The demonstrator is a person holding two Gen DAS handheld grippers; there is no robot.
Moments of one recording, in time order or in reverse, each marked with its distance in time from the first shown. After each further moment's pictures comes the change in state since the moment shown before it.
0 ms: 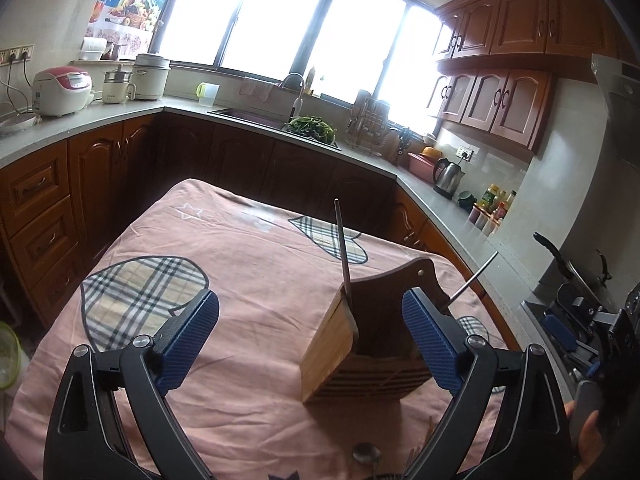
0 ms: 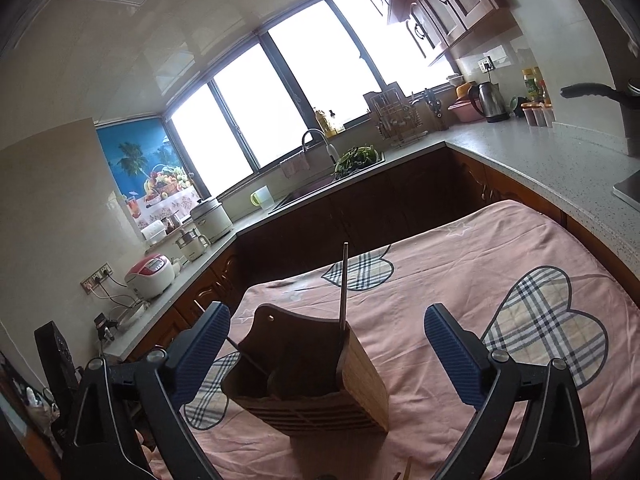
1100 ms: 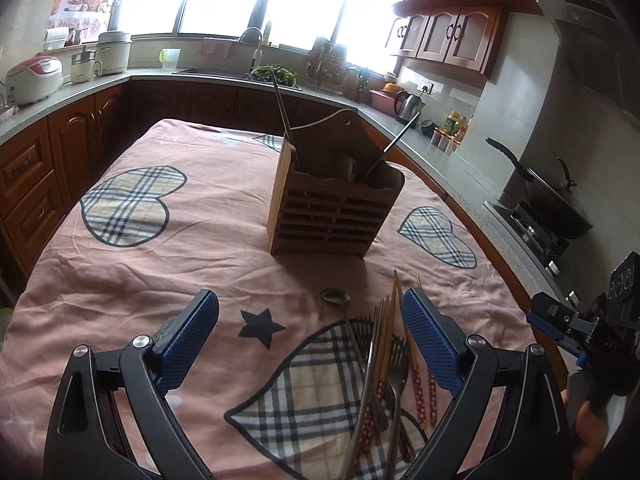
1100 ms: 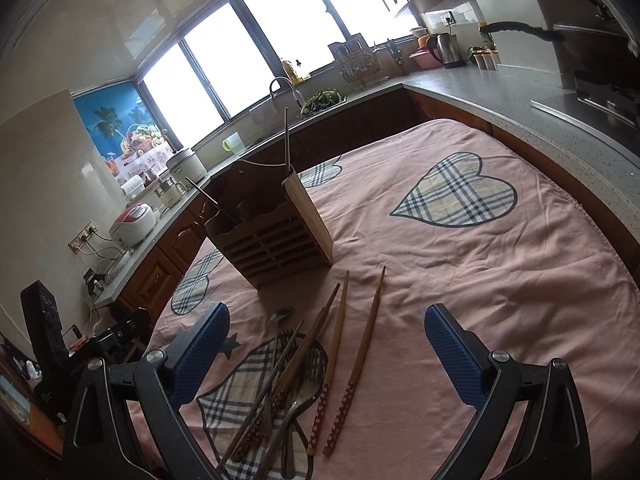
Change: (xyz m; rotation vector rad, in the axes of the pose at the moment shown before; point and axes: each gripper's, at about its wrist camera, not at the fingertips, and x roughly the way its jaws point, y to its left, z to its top) left arm -0.078 -0.029 -0.111 0.124 0.191 -0.086; right arm -0.113 -0.030 -0.115 0.049 0.200 -0.116
